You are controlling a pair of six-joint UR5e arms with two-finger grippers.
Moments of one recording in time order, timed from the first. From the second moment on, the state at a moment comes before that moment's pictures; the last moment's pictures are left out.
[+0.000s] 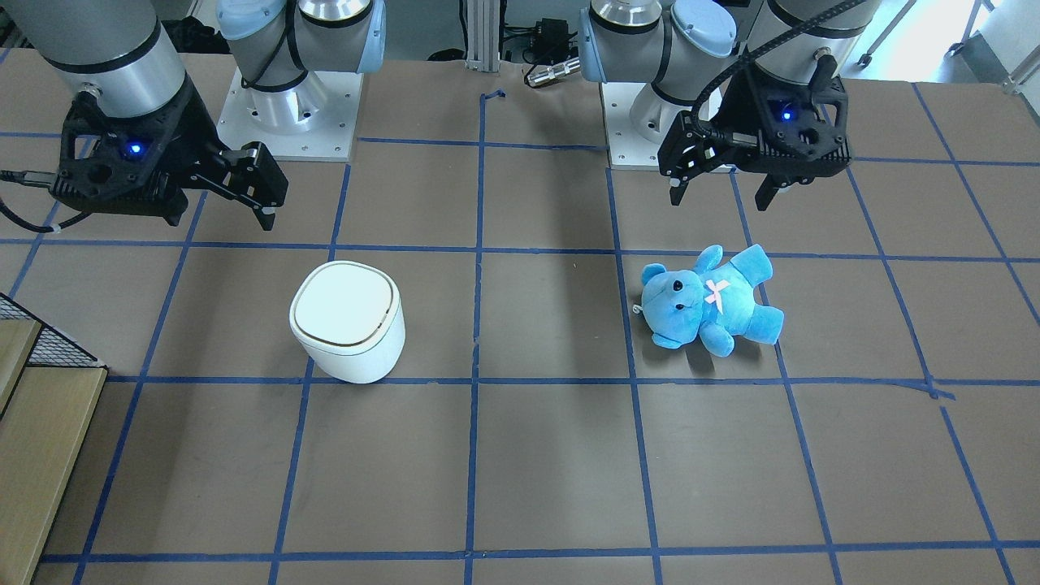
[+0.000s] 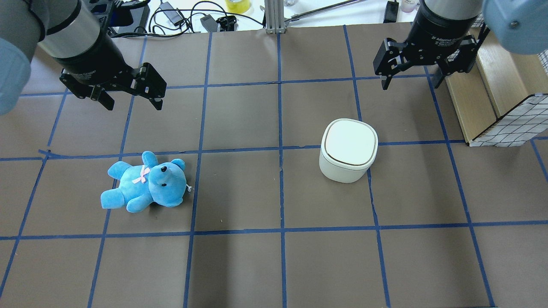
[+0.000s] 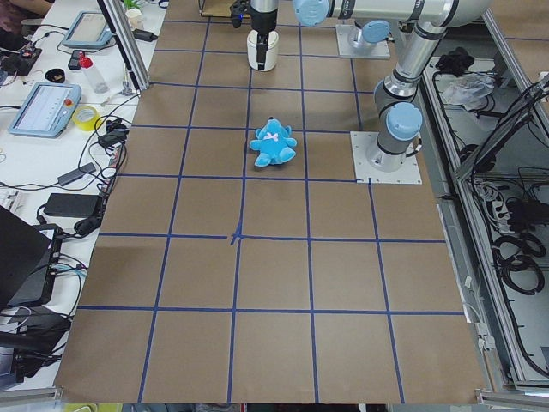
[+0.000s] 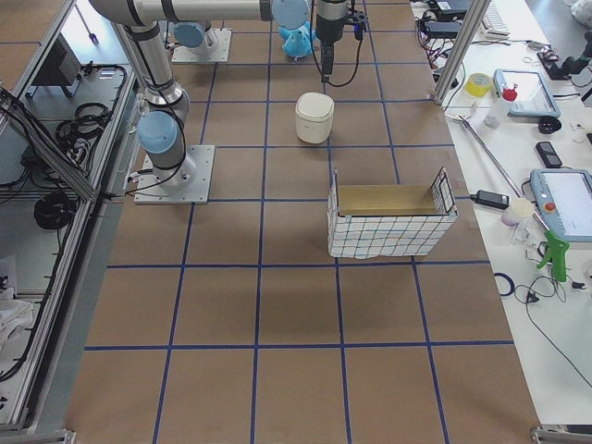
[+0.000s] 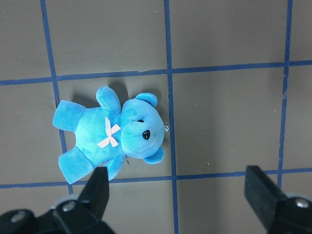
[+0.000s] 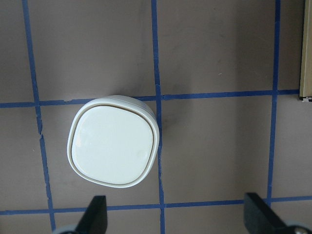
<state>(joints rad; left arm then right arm) -1.54 -1.52 -1.60 -1.55 1.57 0.07 1.56 -1.52 1.50 -1.54 -1.58 0.02</state>
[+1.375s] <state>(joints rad) -1.54 -1.52 -1.60 -1.55 1.57 0.07 1.57 -1.52 1.50 -1.54 -1.58 0.04</state>
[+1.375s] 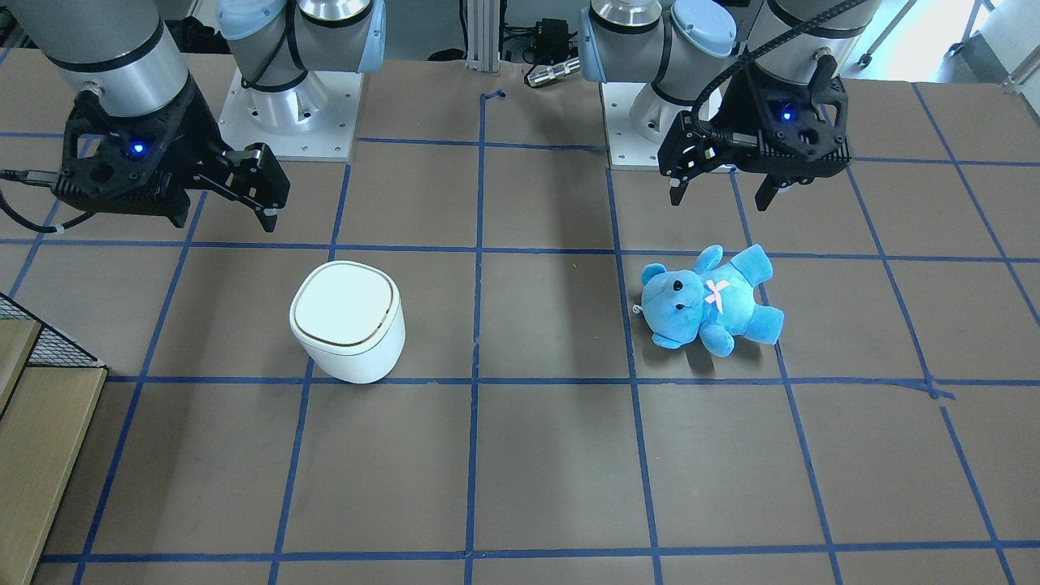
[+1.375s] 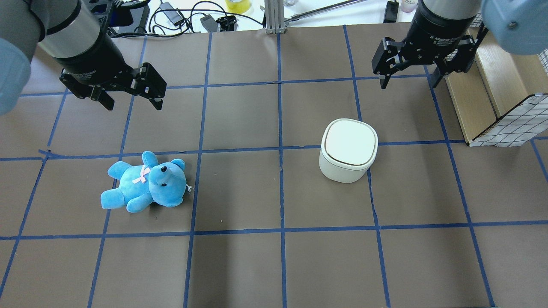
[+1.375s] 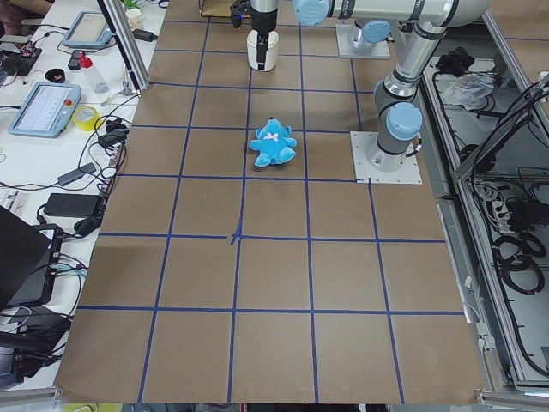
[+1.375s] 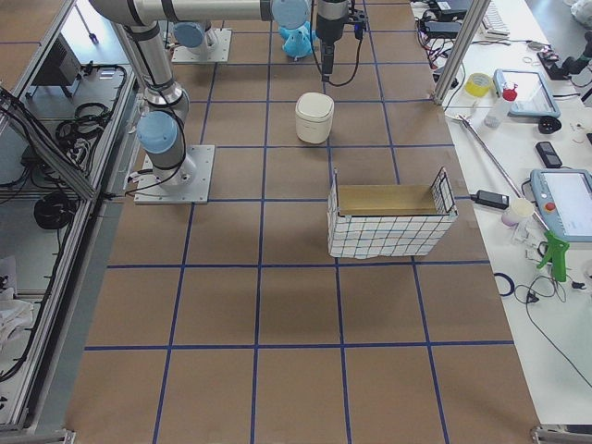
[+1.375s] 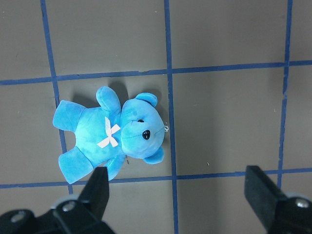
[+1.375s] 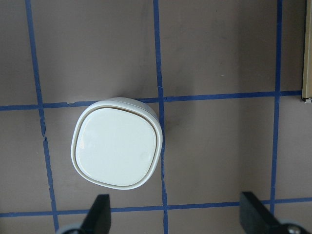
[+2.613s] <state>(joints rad) -1.54 -1.52 -1.60 -1.55 1.57 0.07 1.71 -1.46 1.70 -1.83 -1.58 0.12</state>
